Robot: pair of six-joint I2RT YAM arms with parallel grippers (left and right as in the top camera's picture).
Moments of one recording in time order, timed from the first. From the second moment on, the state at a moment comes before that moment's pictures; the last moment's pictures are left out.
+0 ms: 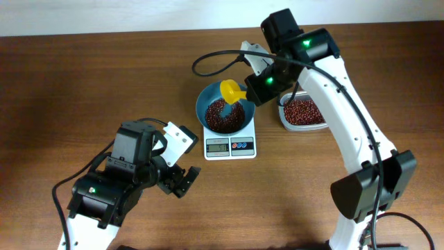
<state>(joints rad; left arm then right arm) -0.35 1.01 1.02 -0.94 0.25 0.32 0.35 1.96 2.04 -1.35 -0.34 -0.16</state>
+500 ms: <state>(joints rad) -0.35 1.01 1.02 -0.94 0.25 0.32 0.40 1.97 2.04 -1.33 -0.17 -0.22</state>
